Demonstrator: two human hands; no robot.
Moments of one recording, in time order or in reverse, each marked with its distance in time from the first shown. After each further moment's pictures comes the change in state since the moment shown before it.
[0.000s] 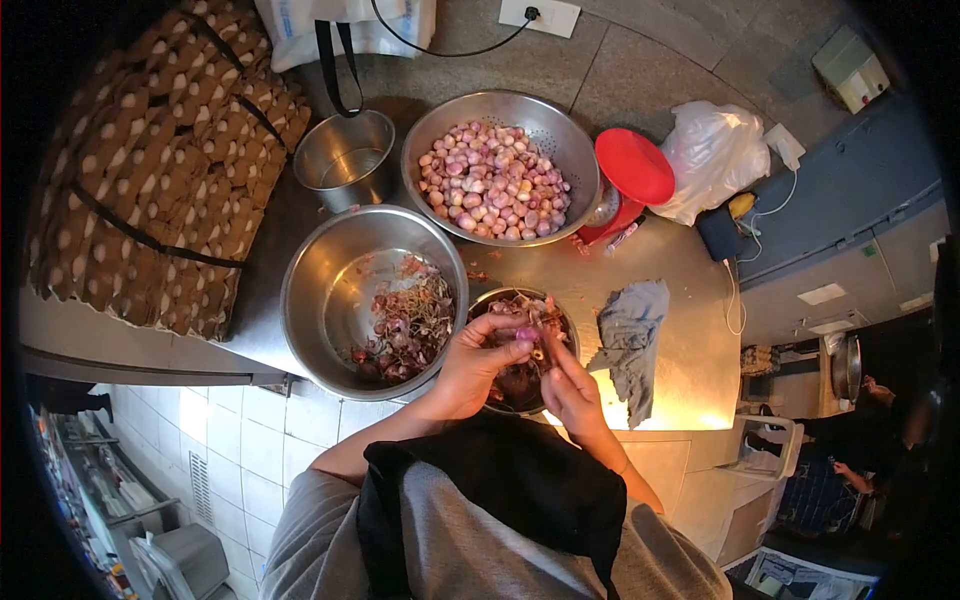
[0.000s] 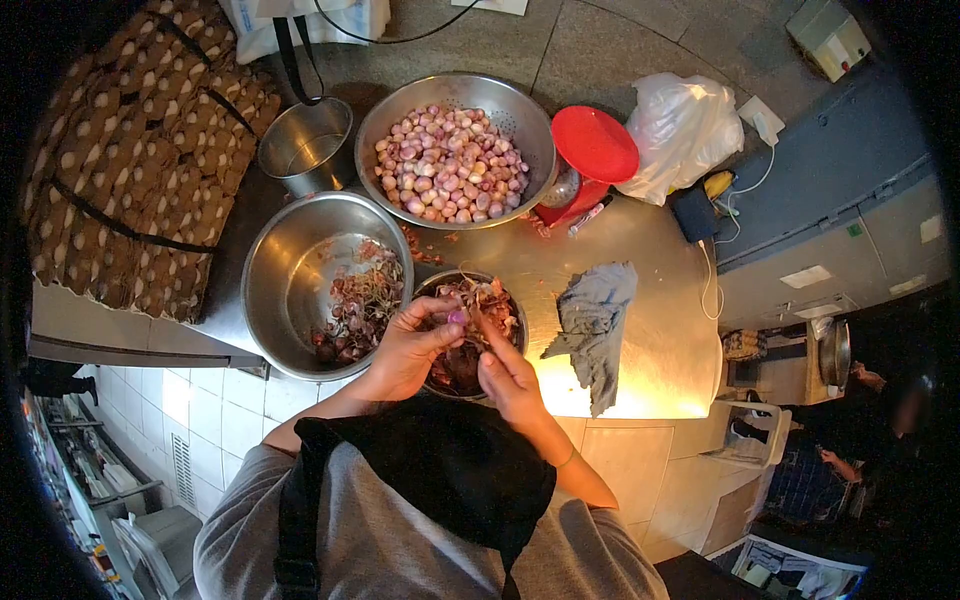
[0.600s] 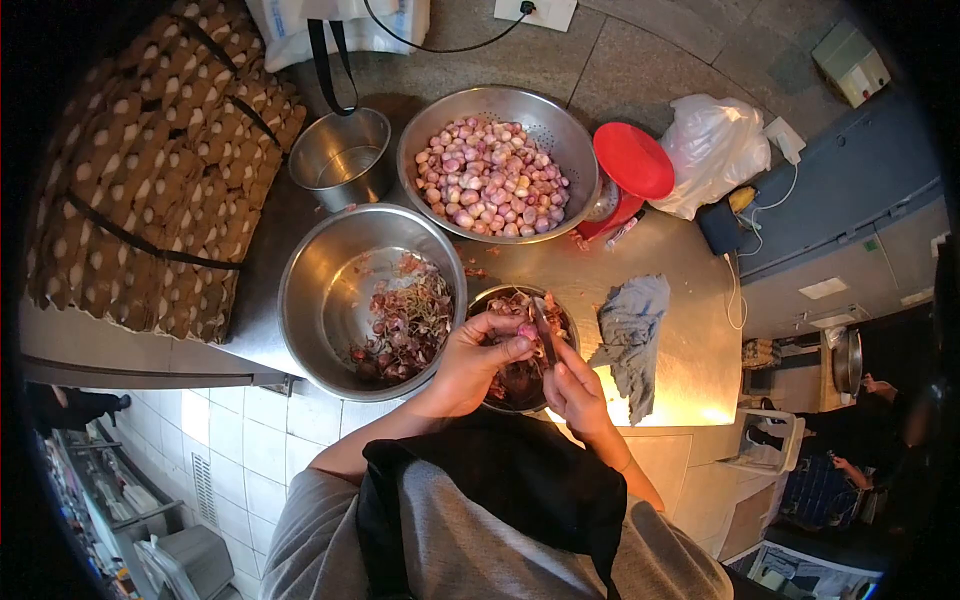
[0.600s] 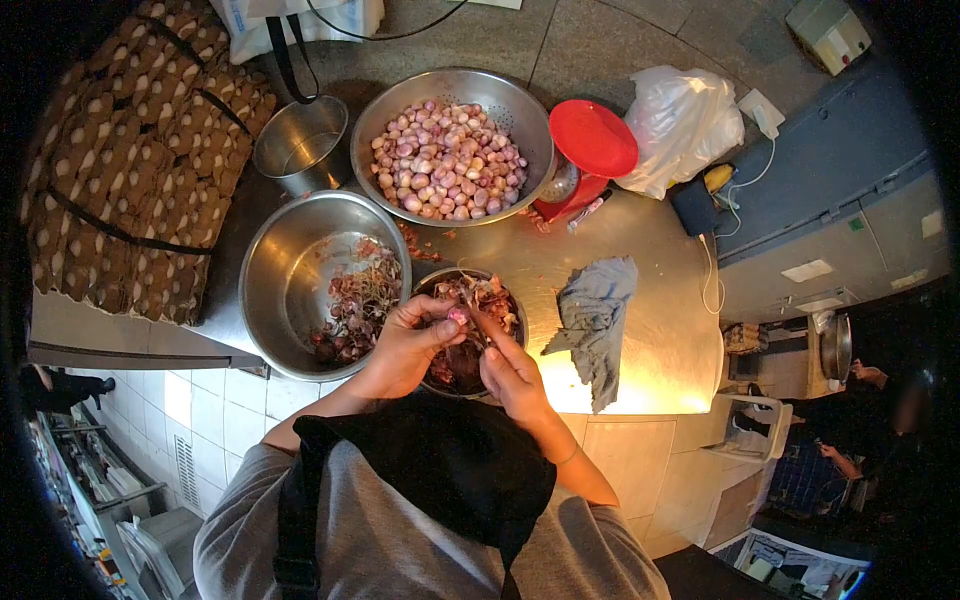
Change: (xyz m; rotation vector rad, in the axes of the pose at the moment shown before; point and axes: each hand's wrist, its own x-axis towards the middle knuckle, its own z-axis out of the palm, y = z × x) left_hand 0.002 0.003 0.000 0.015 -0.013 -0.027; right_hand 0.001 0.002 0.000 0.089 0.034 0.014
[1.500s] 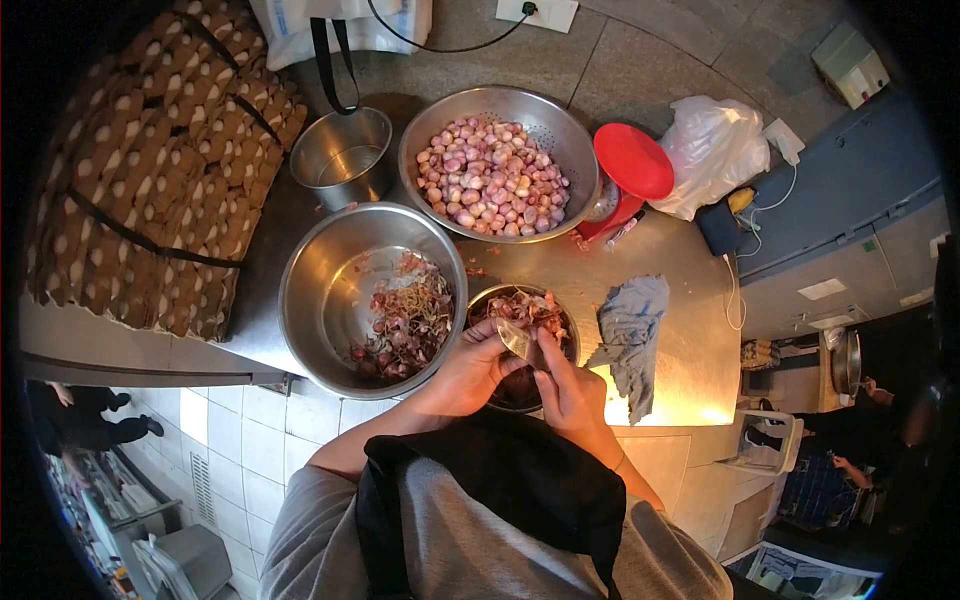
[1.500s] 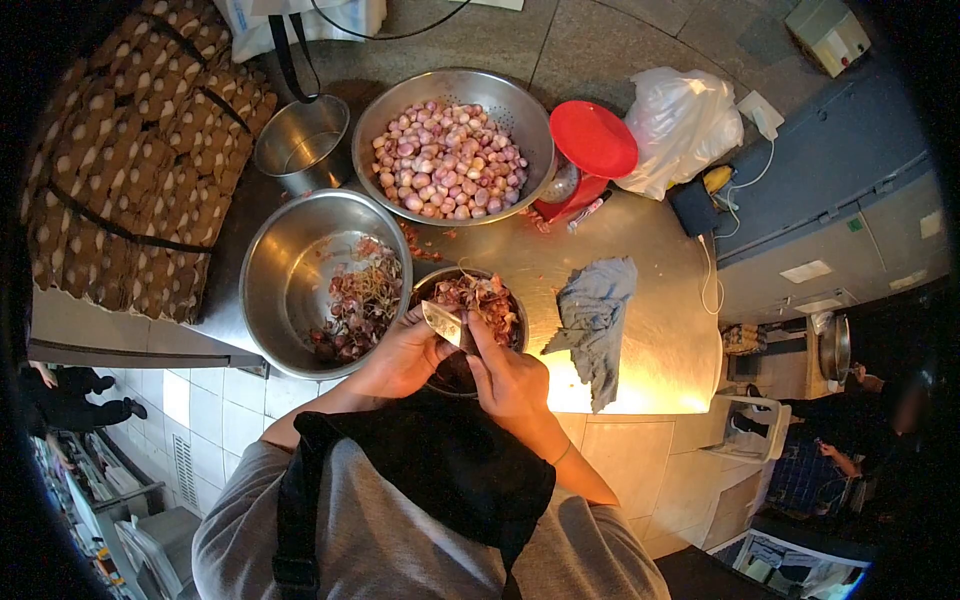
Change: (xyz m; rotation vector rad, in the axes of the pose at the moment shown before) left_hand 0.000 0.000 -0.003 -0.220 0.058 -0.186; right_hand 0.002 -0.013 0.009 -1.324 0.157 -0.521
